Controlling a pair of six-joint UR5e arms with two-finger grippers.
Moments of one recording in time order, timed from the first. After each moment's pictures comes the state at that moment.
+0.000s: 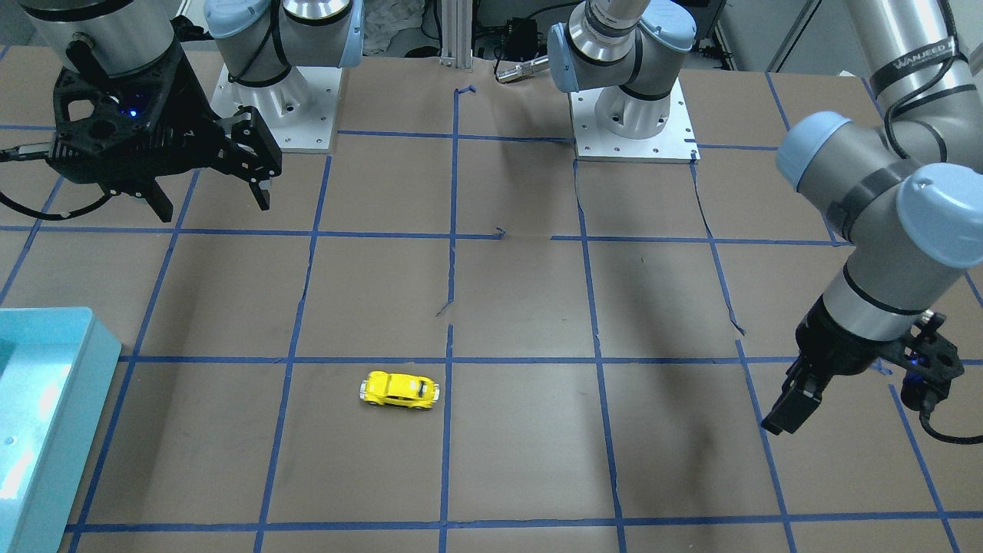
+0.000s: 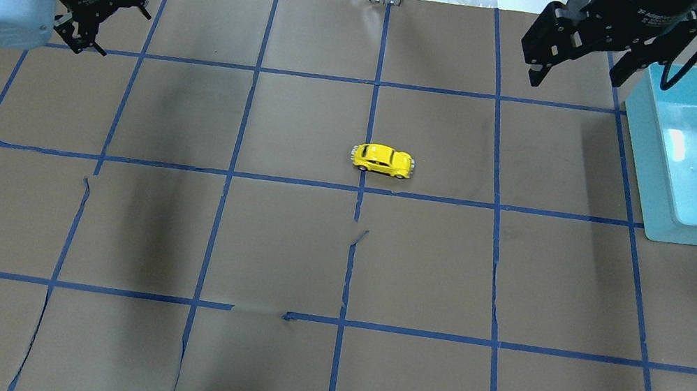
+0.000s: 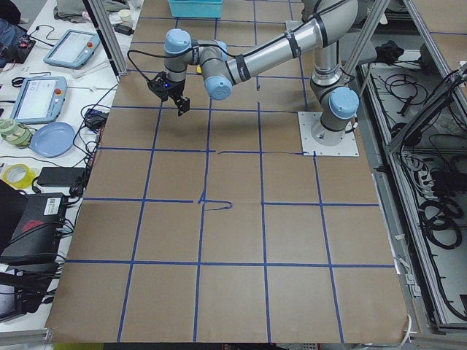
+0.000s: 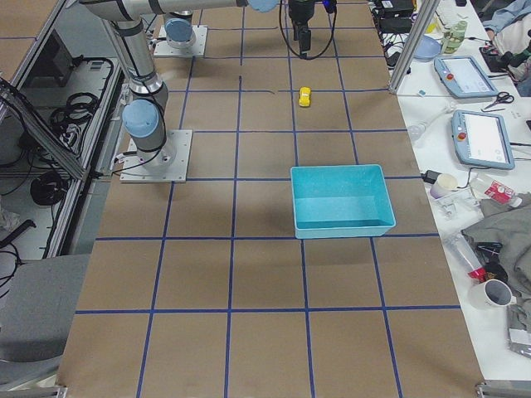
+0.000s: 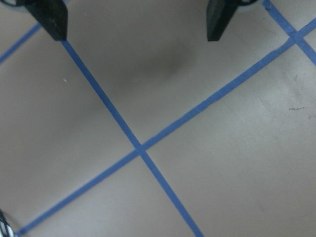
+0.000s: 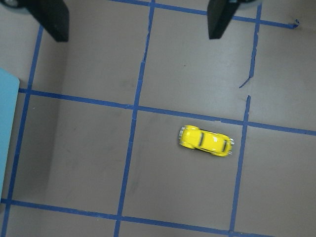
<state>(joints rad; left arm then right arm) -1.32 -1.89 -1.57 -1.06 1.52 -0.59 1.58 -1.50 1.41 -1.57 -1.53 -0.14</state>
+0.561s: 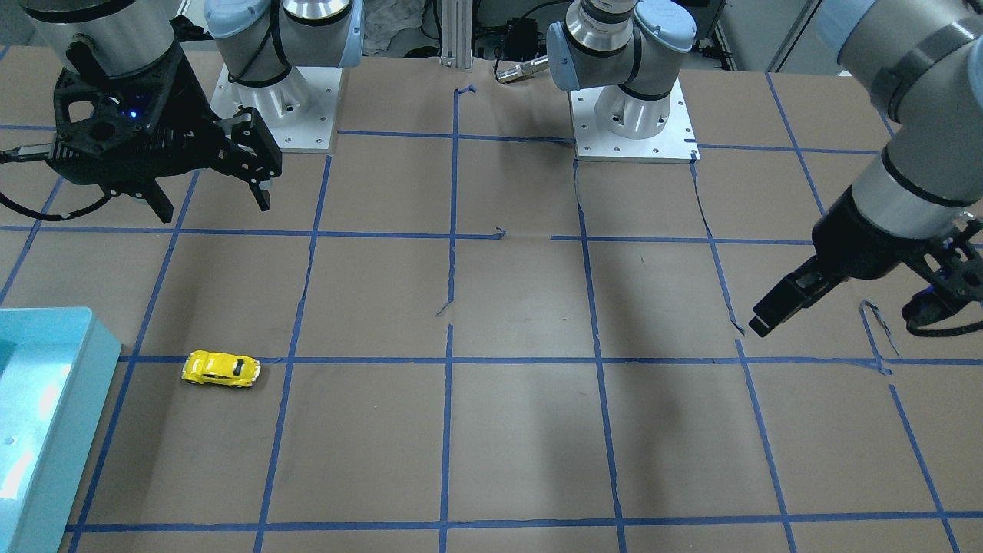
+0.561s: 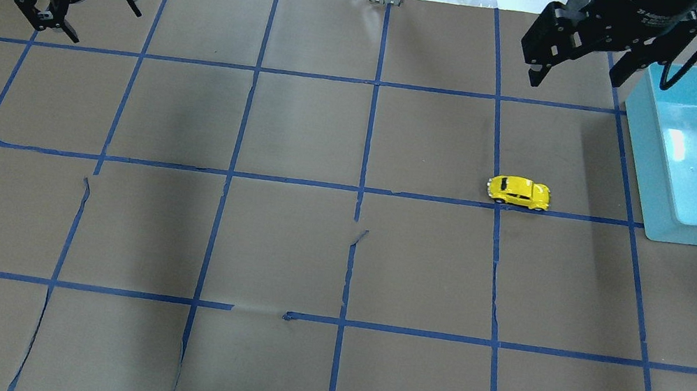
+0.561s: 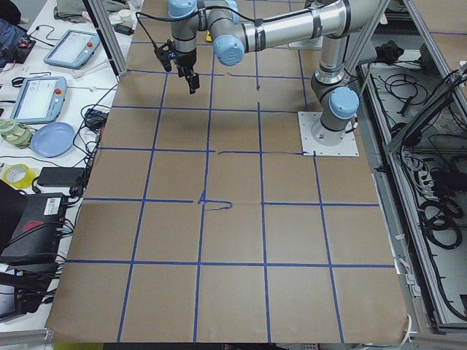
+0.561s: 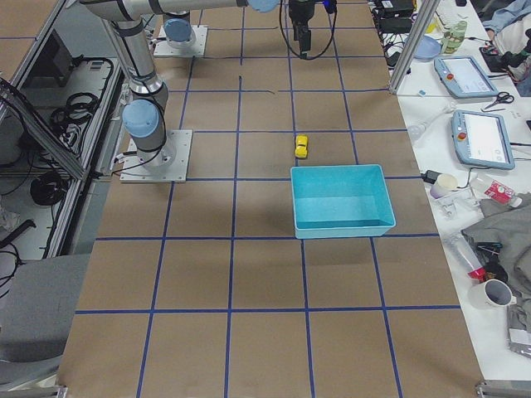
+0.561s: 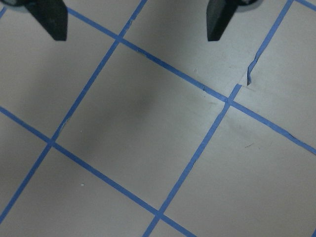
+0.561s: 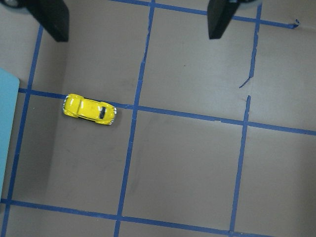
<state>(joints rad) -1.35 -1.75 -1.46 -1.44 1.52 -0.31 1.58 -1.50 1.41 -1.57 -1.53 -0.14</state>
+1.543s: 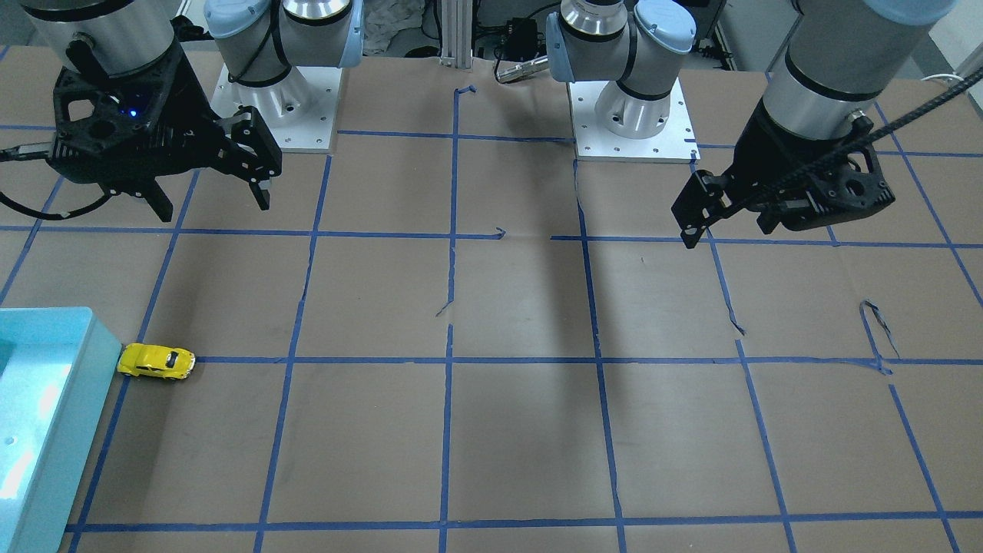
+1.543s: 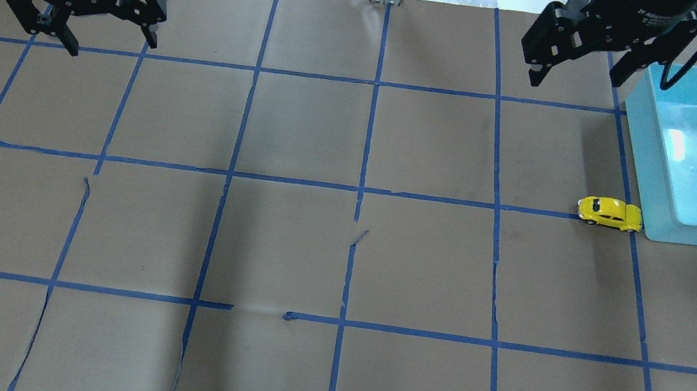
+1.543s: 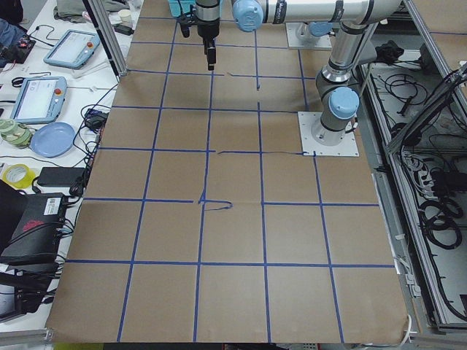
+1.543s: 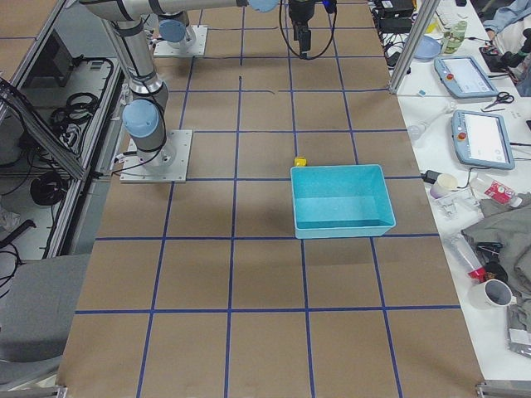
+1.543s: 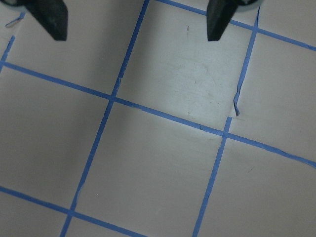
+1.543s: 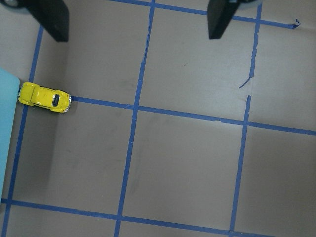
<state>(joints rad) -1.48 -1.62 -1.52 -1.54 1.61 -0.07 1.58 -1.50 1.41 -1.57 -1.53 -0.14</state>
